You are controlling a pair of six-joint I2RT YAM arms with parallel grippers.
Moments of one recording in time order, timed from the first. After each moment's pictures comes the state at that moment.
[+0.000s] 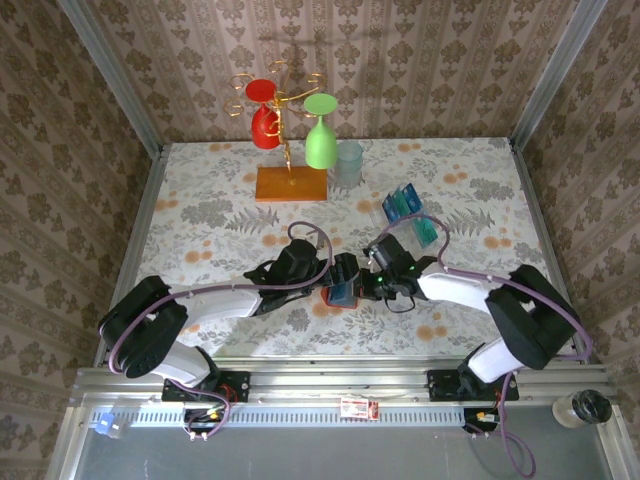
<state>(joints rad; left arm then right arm) -0.92 1.46 0.65 0.26 0.09 -0.96 0.62 1.48 0.70 -0.21 -0.29 0.73</state>
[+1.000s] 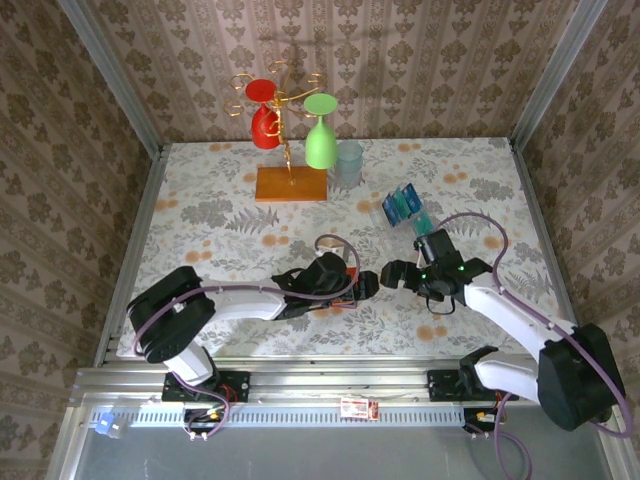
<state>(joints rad) -1.09 1.62 0.76 0.18 -0.01 -0.95 0.37 1.13 0.62 -0.53 -0.16 0.63</state>
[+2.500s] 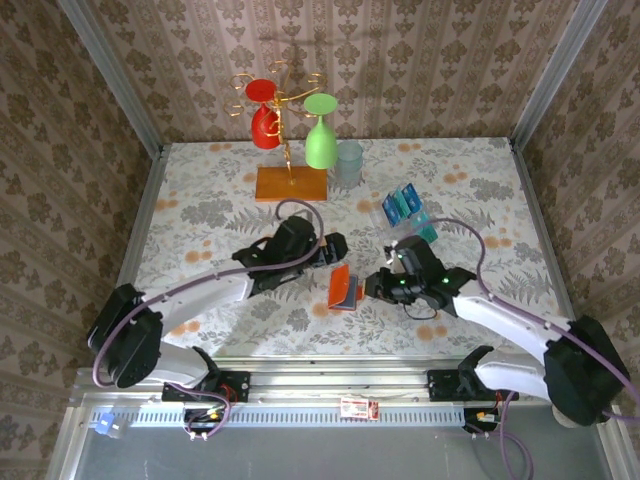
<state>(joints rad) -0.82 1.37 0.86 -0.21 -0.04 -0.89 0.63 1.21 0.65 -0.29 -0.34 0.84</state>
